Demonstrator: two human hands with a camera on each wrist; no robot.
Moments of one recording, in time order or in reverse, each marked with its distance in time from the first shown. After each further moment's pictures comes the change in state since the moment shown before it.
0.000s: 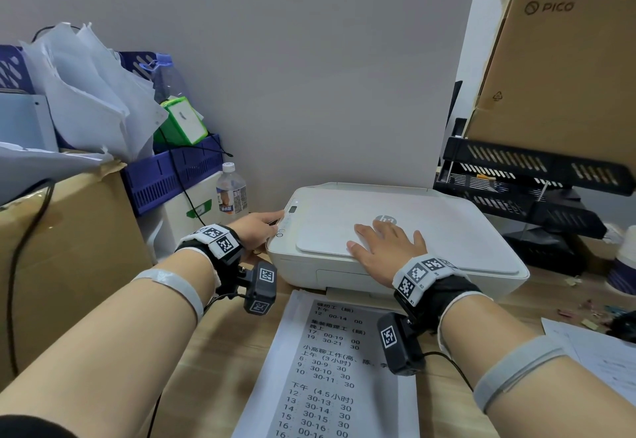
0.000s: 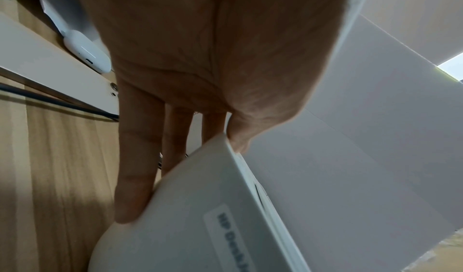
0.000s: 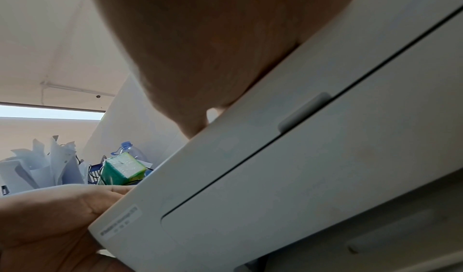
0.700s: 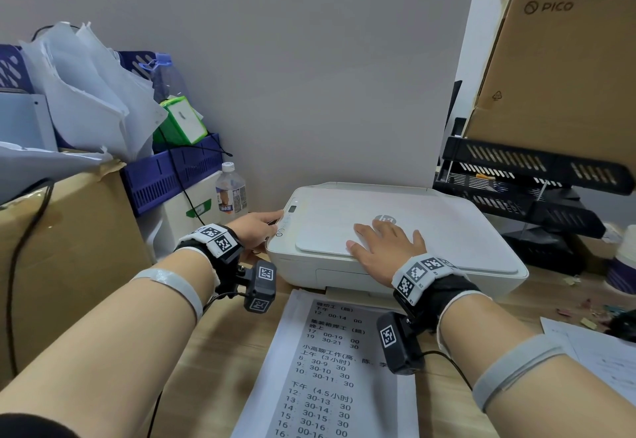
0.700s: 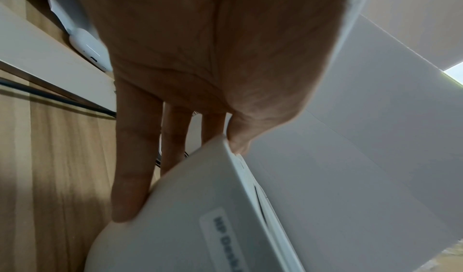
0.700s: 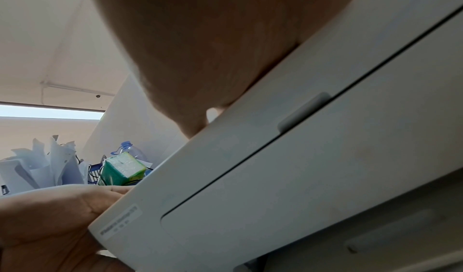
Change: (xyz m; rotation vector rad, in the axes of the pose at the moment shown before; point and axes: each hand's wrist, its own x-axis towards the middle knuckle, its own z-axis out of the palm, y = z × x) left_hand 0.009 -0.005 -0.002 0.023 -0.002 0.022; right_hand 0.002 0.000 0.002 0.006 0.007 0.000
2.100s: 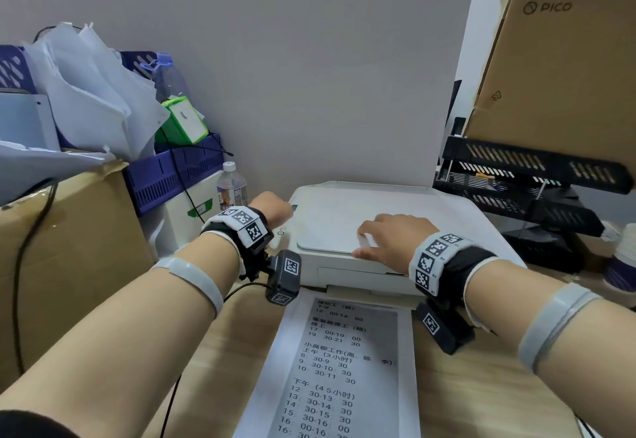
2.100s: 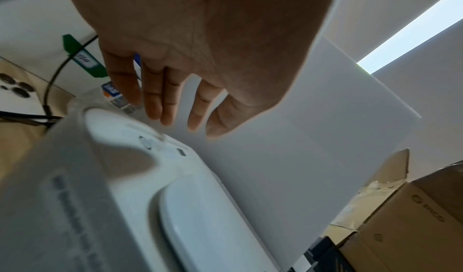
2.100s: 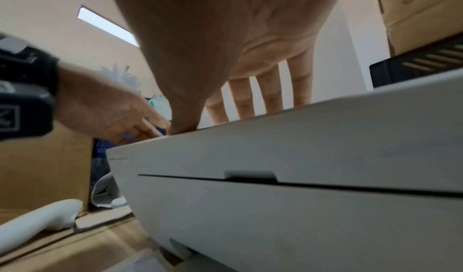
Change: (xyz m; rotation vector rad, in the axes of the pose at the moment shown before) left_hand -0.018 0.056 0.017 0.432 0.259 0.066; right_hand 0.004 0.012 -0.035 -0.287 0.025 -0.228
